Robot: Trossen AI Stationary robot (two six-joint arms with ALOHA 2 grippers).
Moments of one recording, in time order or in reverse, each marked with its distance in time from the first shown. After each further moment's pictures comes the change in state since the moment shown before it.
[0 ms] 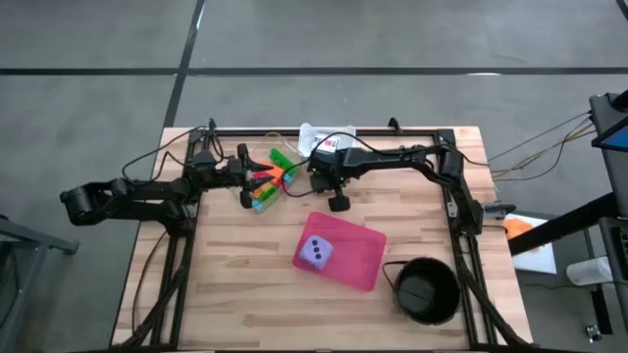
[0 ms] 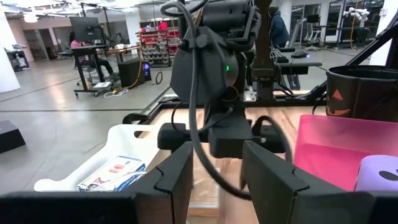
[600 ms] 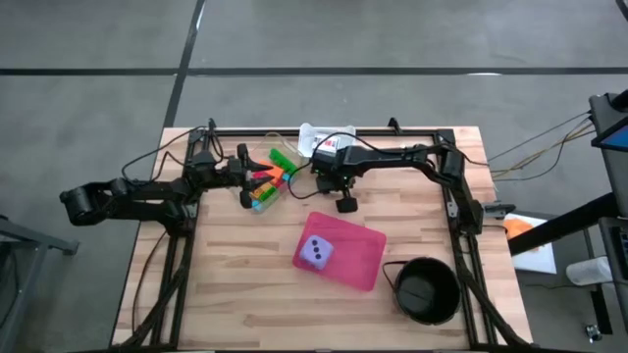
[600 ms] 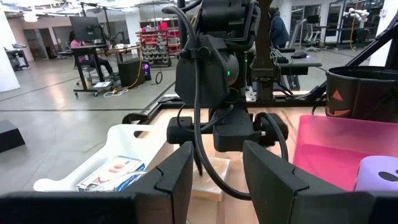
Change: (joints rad) left arm 0.000 0.000 0.000 0.000 0.000 -0.004; right arm 0.010 0.014 0.007 -0.182 -0.023 0.042
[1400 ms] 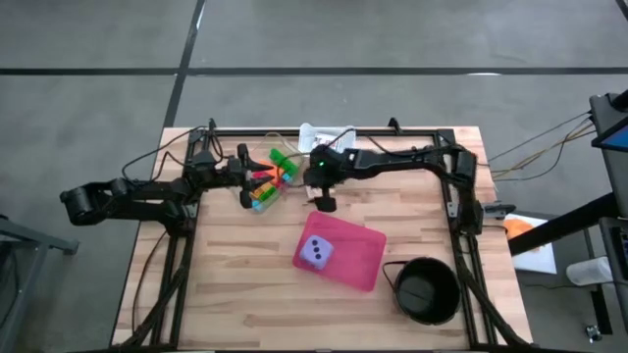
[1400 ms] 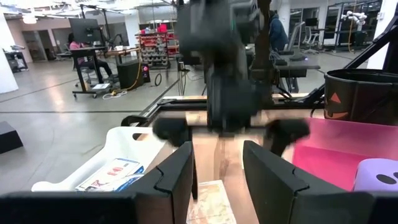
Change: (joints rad) left arm 0.000 0.000 0.000 0.010 0.004 -0.007; right arm -0.001 -0.117 -0.159 0.637 -0.202 0.077
